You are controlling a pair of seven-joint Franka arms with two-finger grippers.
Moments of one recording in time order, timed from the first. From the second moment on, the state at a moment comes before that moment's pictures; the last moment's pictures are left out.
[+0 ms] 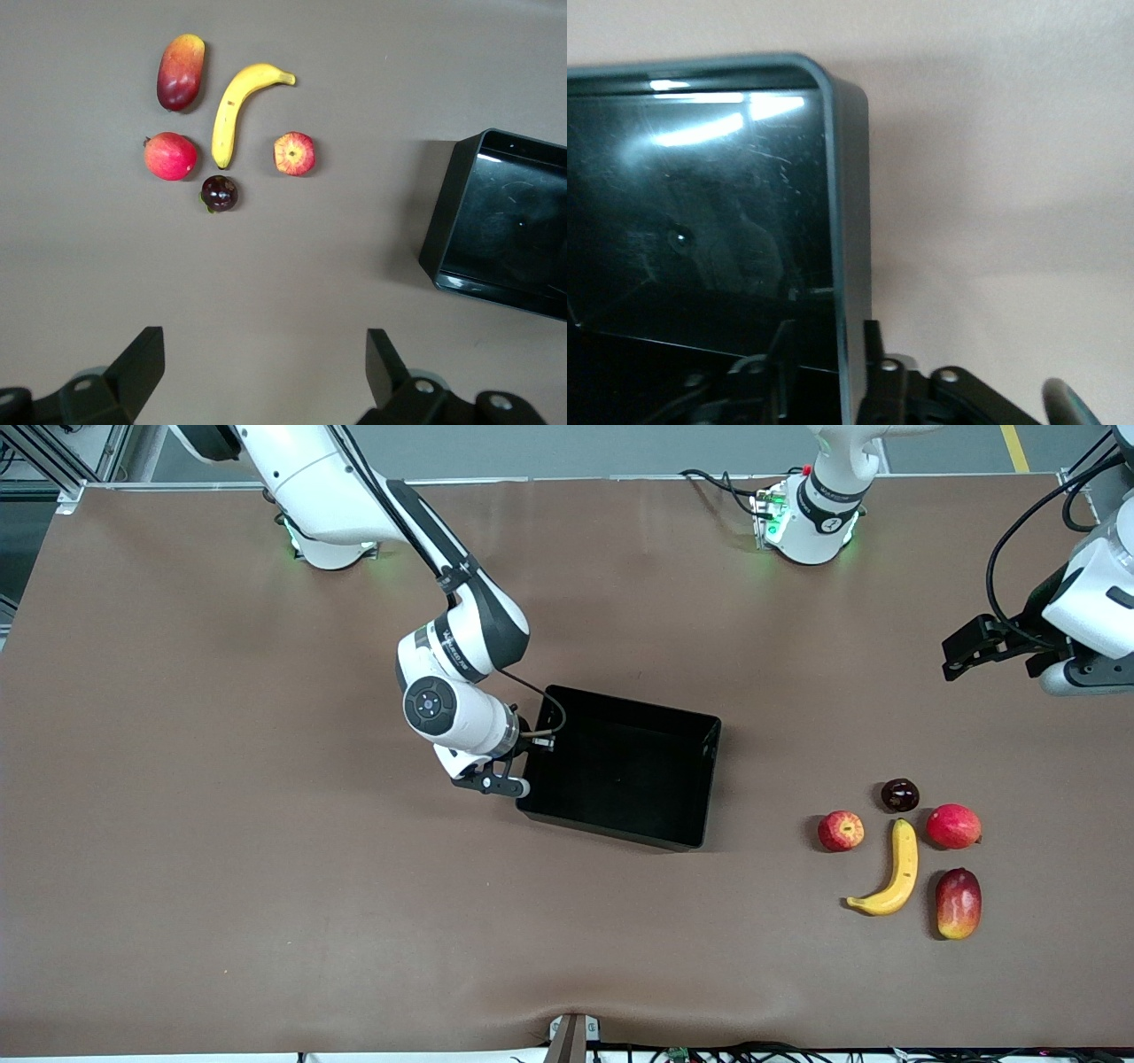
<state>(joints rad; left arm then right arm) 0.05 0.04 -0.16 -1.52 0.04 1.57 -0.13 0.61 0.63 0.00 -1.60 0.43 2.22 0.57</state>
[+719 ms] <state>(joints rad) 0.05 0.16 -0.16 -1.62 0.09 1.79 -0.13 0.56 0.47 -0.22 -1.27 0.25 1.61 0.56</state>
